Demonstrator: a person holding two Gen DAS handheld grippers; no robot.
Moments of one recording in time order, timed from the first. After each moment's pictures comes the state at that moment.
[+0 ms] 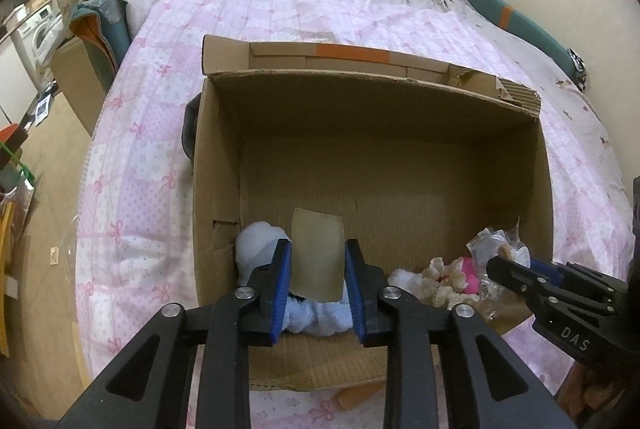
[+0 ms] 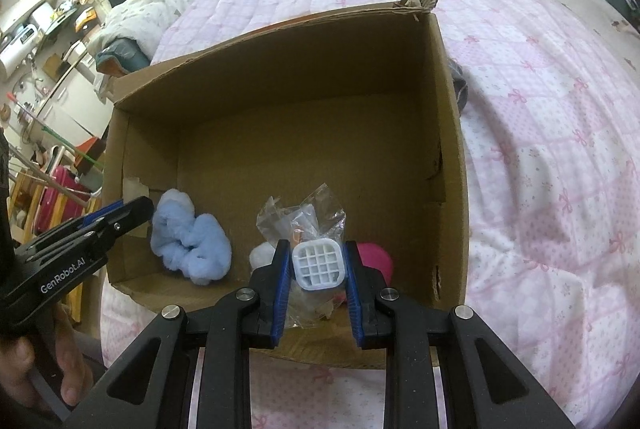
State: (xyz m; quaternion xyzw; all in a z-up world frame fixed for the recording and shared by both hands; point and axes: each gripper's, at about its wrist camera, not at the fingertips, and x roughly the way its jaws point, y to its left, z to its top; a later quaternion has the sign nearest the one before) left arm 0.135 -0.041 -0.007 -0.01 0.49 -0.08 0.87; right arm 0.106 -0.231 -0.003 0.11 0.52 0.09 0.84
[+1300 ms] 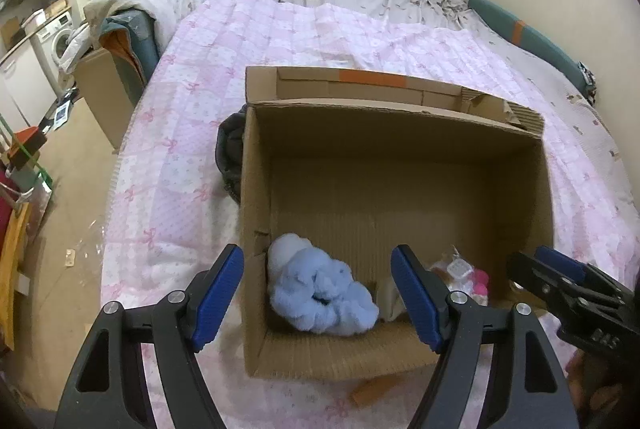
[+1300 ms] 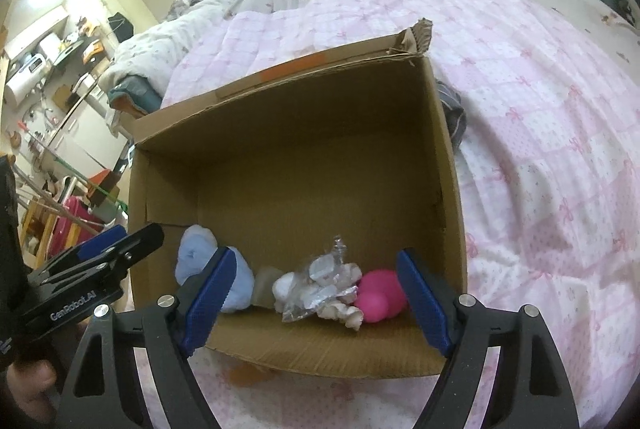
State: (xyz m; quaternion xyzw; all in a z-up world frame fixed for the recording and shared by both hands) left arm 0.120 -0.026 0.019 -0.01 0.46 -0.05 0.89; right arm 0.095 -0.245 0.013 0.15 0.47 0.08 0.87
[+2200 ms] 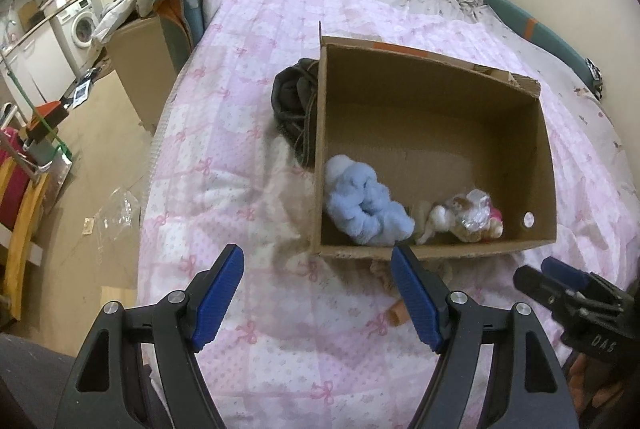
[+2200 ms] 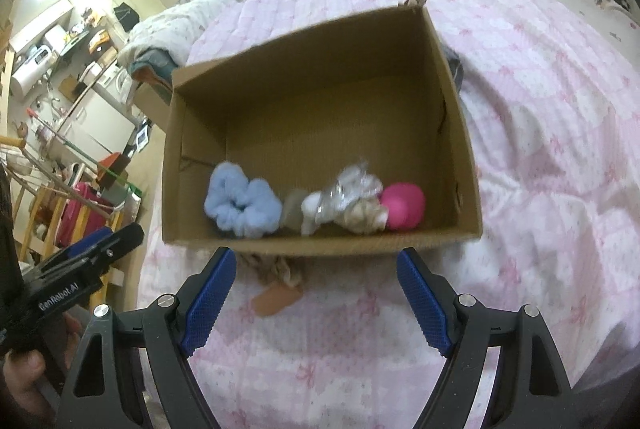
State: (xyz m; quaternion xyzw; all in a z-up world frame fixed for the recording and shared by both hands) left arm 0.038 0.017 0.015 -0.02 0.48 -0.02 0.88; right arm 0.021 -0.220 0.008 0.14 0.50 0.10 0.85
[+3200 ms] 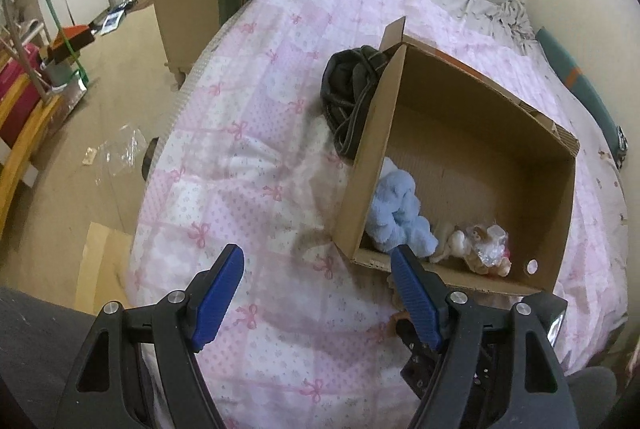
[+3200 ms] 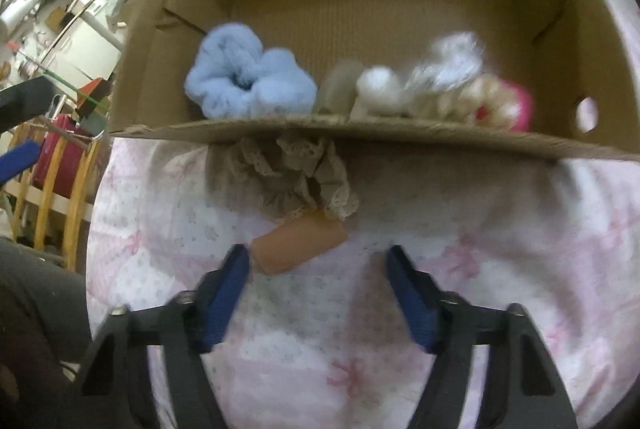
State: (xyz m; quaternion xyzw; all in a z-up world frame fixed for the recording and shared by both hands) left arm 0.056 0.053 0.011 -0.13 0.52 0.05 0.85; right arm 0.038 -0.135 -0.086 0.08 0.59 0.11 0.79
